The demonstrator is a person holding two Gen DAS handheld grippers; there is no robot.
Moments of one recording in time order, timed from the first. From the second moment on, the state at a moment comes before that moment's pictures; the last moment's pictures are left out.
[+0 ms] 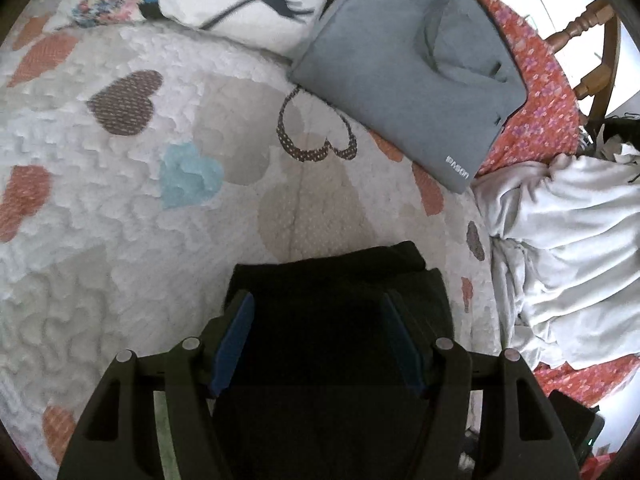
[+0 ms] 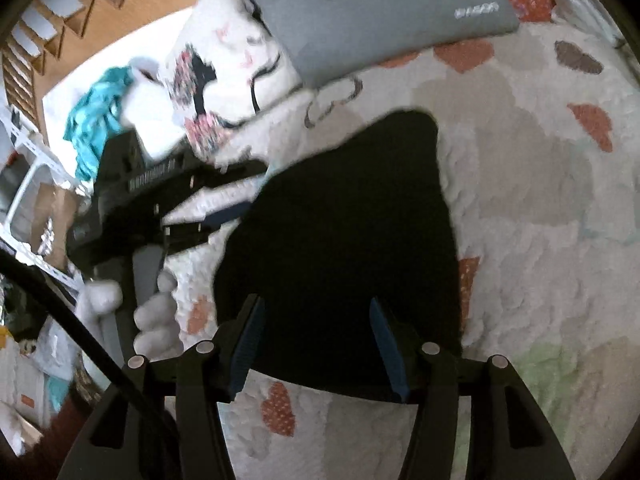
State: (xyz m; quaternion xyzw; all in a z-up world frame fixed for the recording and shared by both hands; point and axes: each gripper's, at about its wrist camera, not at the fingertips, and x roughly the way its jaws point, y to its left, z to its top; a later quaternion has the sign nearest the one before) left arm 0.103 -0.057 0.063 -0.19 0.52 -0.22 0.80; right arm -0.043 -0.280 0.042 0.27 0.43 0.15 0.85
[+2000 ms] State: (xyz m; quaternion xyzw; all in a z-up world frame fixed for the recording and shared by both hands) left arm -0.118 -0.054 0.018 0.02 0.46 -0.06 0.88; right arm -0.176 -0.253 -0.006 0.08 0.42 -0.04 0.91
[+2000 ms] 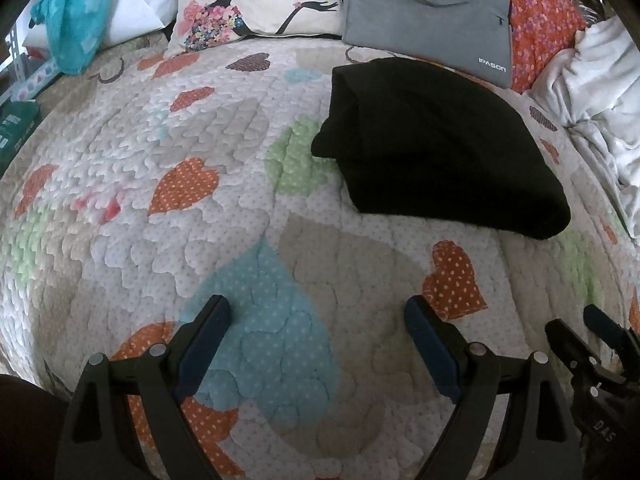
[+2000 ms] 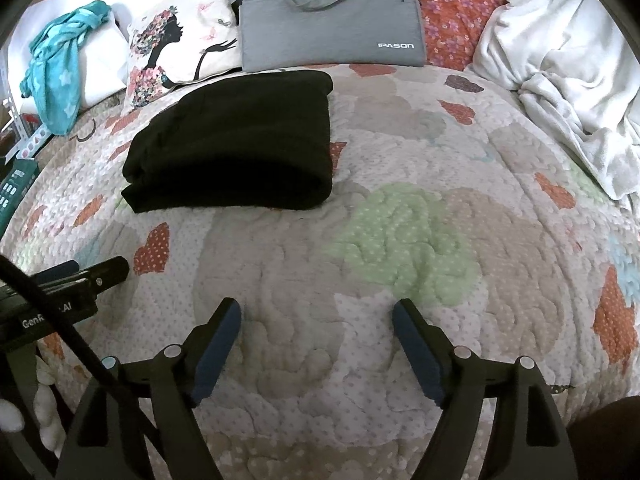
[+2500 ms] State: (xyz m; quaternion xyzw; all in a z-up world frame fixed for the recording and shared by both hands) left arm -0.113 -0.056 0.012 0.01 0.45 -0.05 0.89; right arm -0.174 -0.251 -0.006 0.08 0.41 -0.04 0.91
